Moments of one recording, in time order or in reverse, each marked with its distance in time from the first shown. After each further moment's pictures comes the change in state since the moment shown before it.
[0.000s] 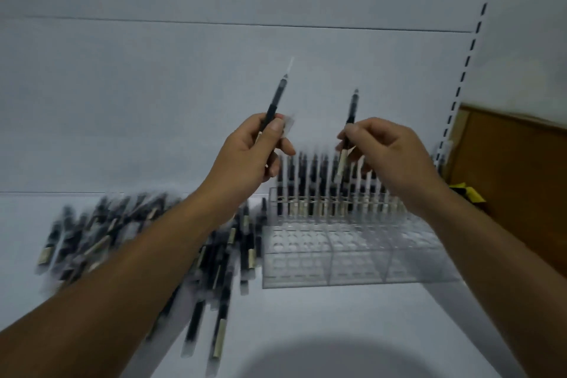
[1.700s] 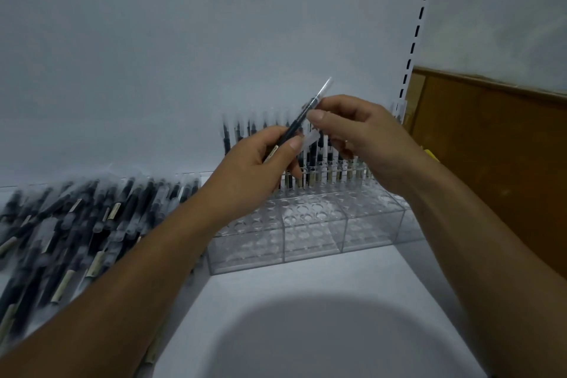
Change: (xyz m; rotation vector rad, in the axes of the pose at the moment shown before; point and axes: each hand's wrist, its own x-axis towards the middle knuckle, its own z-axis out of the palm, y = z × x) left_hand -0.007 -0.036 0.056 0.272 -0.289 0.020; right_hand -0.010 0.024 -0.028 0.141 -0.133 0.133
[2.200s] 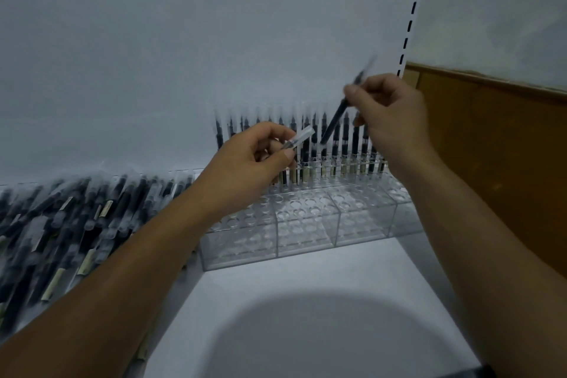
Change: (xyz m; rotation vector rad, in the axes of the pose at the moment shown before) left_hand 0.001 -0.006 -0.001 -0.049 -0.022 -0.005; right_hand 0.013 0.017 -0.020 -0.117 0.499 -0.113
